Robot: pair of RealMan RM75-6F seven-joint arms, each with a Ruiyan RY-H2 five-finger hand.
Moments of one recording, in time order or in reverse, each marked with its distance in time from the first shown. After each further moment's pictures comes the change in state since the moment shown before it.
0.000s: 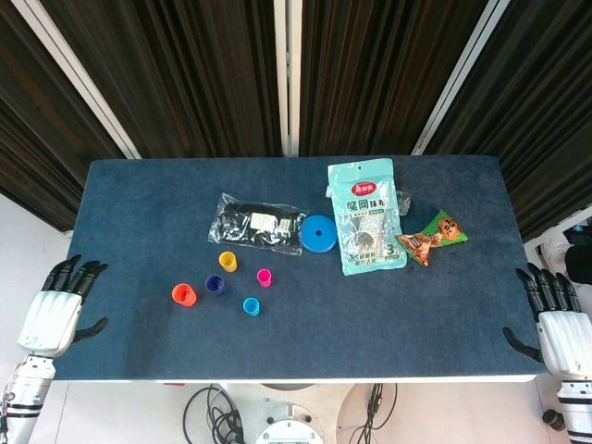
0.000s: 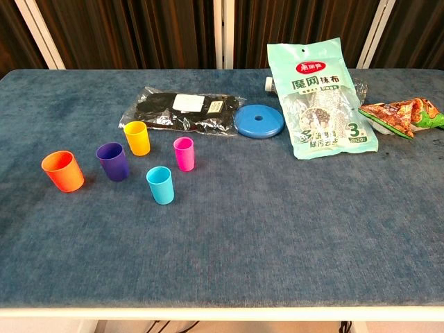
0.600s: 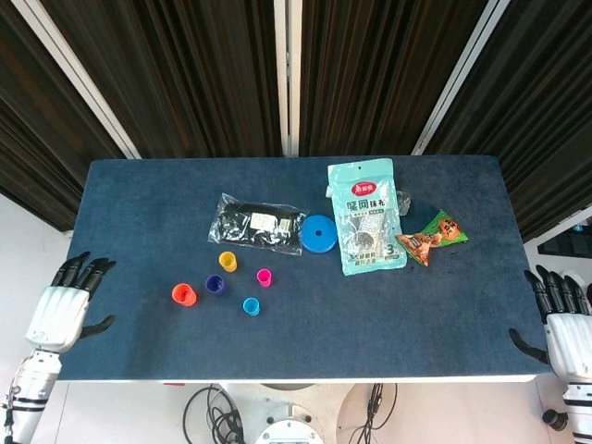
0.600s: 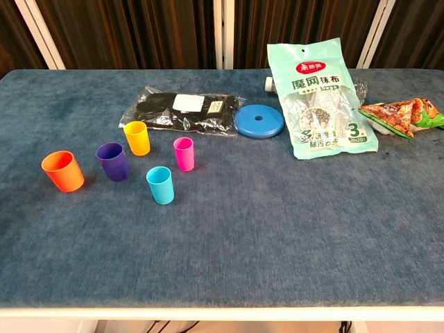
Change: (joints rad) left arm -0.041 0.002 -0.017 -0.010 -0.002 -0.055 -0.036; right arm -0.009 -0.009 0.006 0.040 0.023 -0.004 0.030
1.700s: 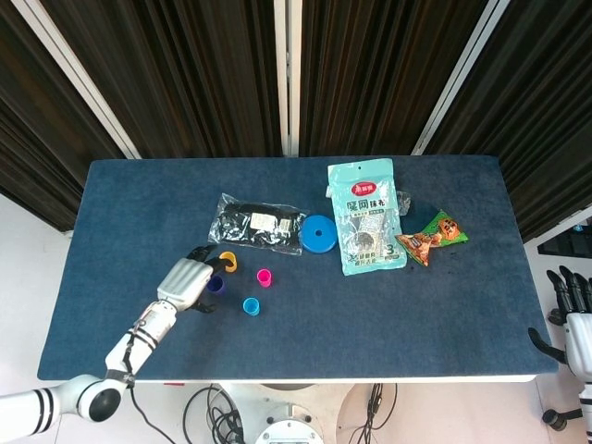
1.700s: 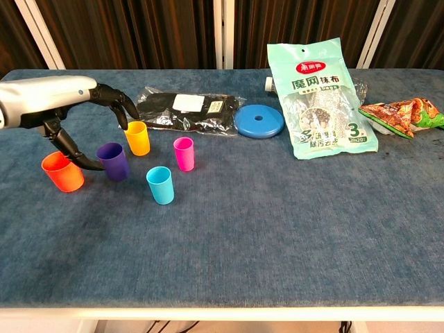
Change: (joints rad) left arm -0.424 -0.284 -0.099 0.031 -0.374 -0.483 0.174; right arm -0.017 0.012 0.020 0.032 0.065 -0.013 0.003
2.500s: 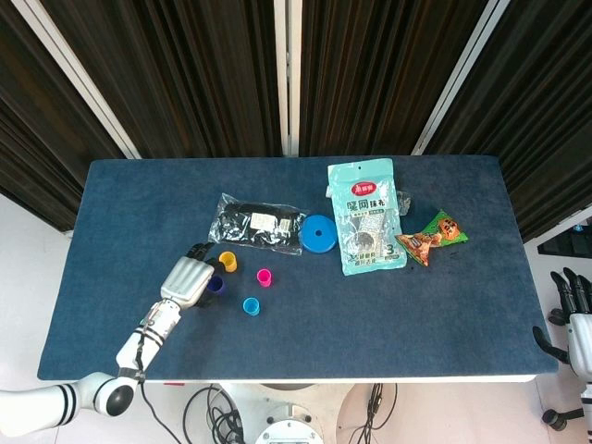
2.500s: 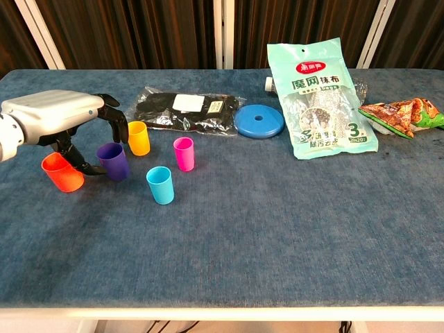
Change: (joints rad) left arm -0.021 -0.126 0.054 0.179 0.010 0.074 0.078; right arm -0.003 -0.013 0.006 0.022 0.029 -0.018 0.008
